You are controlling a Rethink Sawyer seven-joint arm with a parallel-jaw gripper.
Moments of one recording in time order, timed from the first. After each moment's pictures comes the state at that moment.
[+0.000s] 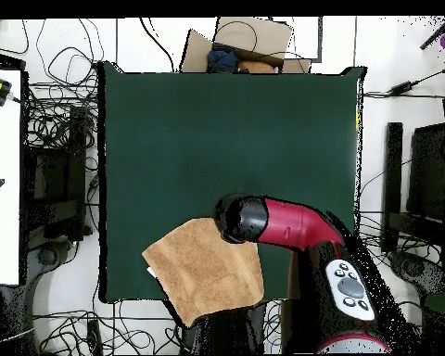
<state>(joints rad) -0.39 -0.71 0.09 1.85 -0.16 0.52 1.61</state>
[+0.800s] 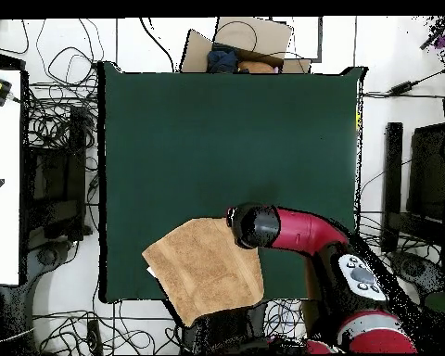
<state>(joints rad) -0.49 -0.57 0.13 1.85 -0.27 0.40 1.61</state>
